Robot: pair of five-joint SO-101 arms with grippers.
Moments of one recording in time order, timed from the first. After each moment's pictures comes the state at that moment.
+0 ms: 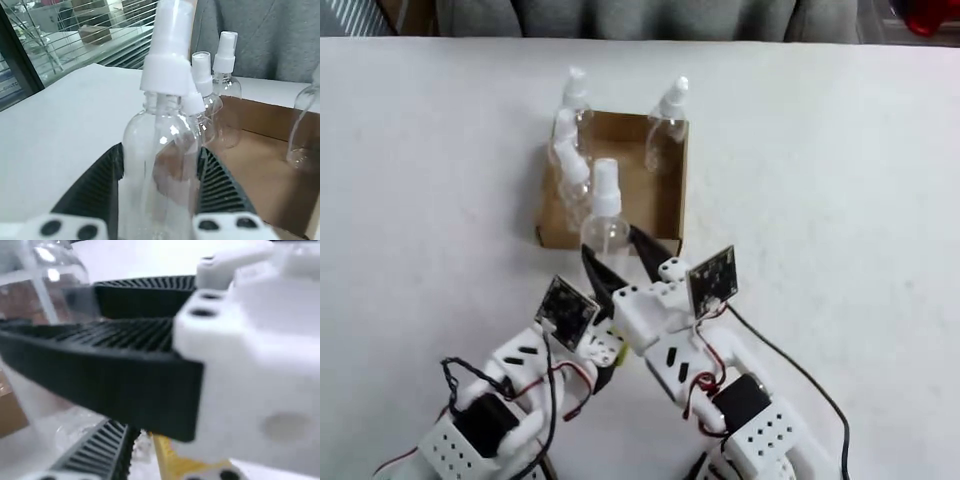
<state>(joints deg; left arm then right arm) 37.4 -103.4 97.1 41.8 8.7 -39.1 -79.5 89.0 5.6 -11.2</state>
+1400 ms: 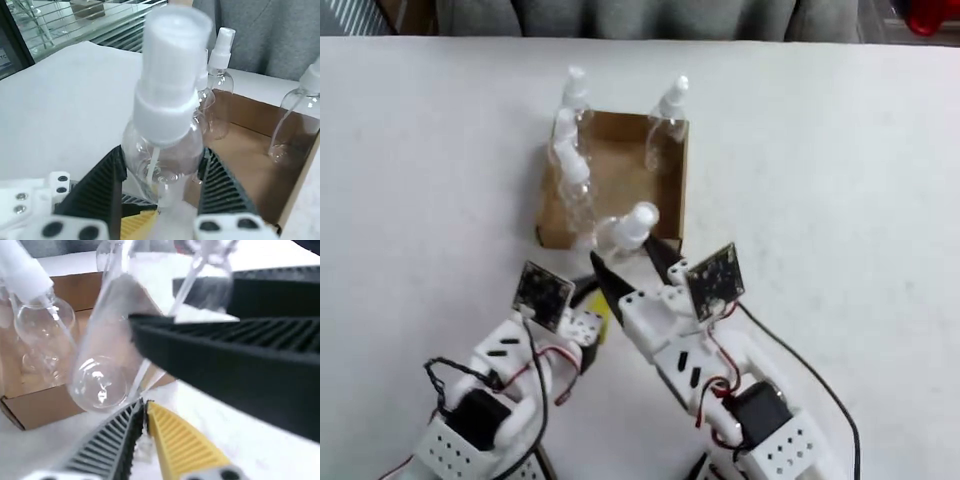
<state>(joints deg) 27.7 -103.4 97.1 41.8 9.0 -38.8 -87.3 81.1 26.5 -5.4</state>
